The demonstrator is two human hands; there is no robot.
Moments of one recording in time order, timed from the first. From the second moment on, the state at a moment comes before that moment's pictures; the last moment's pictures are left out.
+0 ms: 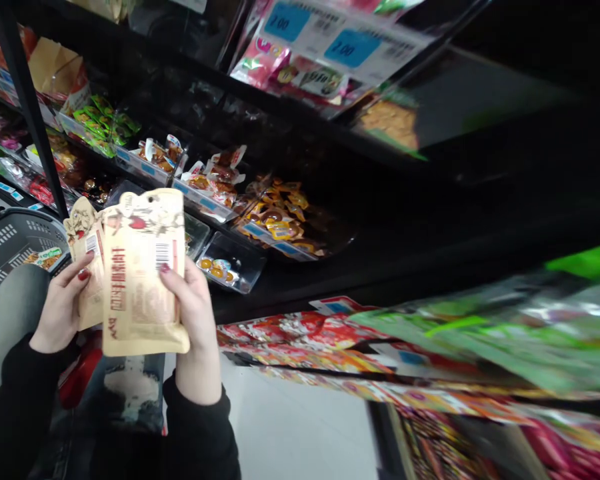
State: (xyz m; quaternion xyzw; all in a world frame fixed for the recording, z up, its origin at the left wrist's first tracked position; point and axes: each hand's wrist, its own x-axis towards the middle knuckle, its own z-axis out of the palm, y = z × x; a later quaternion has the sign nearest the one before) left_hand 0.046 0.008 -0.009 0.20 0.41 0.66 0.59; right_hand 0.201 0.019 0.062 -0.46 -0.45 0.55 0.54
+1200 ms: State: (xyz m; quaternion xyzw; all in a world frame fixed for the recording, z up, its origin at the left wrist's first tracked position) left_hand 0.029 0.009 -0.002 0.20 0.40 0.70 0.55; right_hand 0.219 0.005 0.041 -0.33 -0.24 0.65 0.64
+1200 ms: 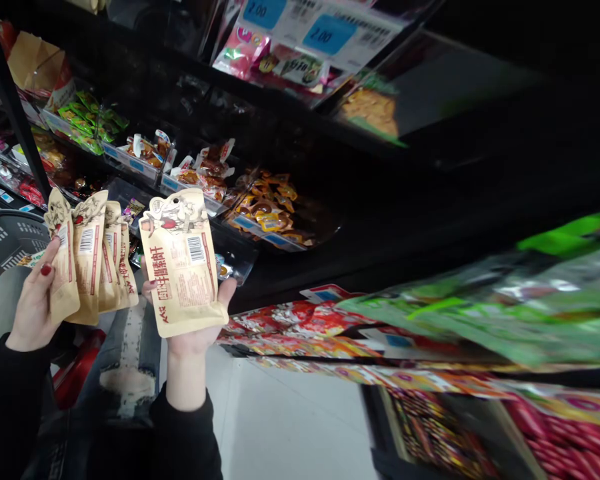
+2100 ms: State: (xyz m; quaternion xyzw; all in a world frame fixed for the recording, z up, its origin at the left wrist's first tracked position) left_hand 0.028 0.001 0.008 0.21 0.33 0.69 0.61; right_hand 0.263 0.032 0.016 -0.61 -0.38 0.28 0.64
